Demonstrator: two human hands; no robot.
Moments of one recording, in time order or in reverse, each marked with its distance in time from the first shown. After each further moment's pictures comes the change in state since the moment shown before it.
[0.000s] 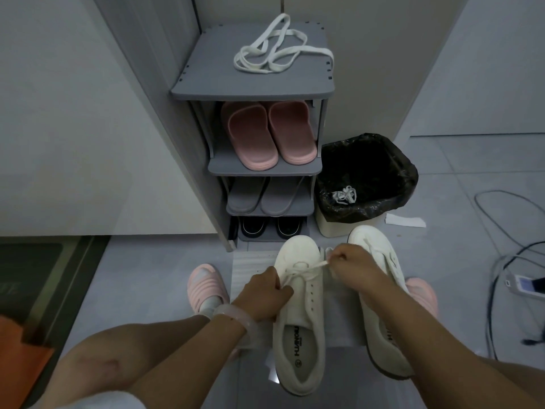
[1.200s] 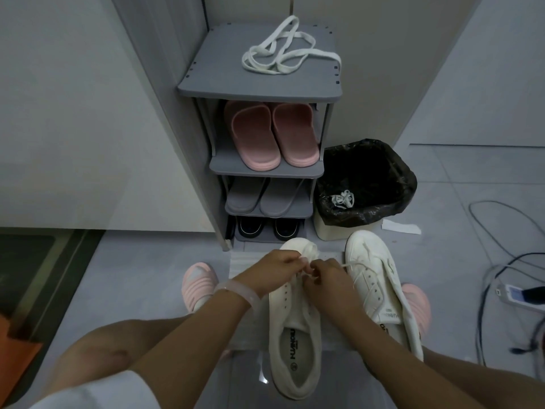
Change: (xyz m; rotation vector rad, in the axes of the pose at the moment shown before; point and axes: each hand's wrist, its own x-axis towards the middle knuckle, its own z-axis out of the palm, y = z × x) left_hand 0.017 0.033 -0.014 -0.300 -0.112 0.165; right_hand -0.023 -0.005 0.036 -0.248 0.031 -0.181
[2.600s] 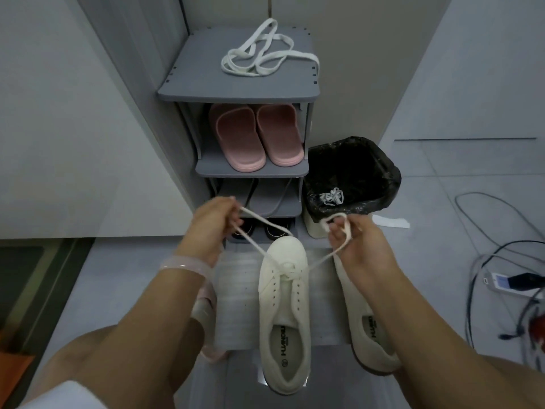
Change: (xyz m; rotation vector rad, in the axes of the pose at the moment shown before) left_hand -0.012 0.037 -0.066 -0.633 0.536 0.031; right_hand 0.017 -0.007 -0.075 1.661 0.175 0.304
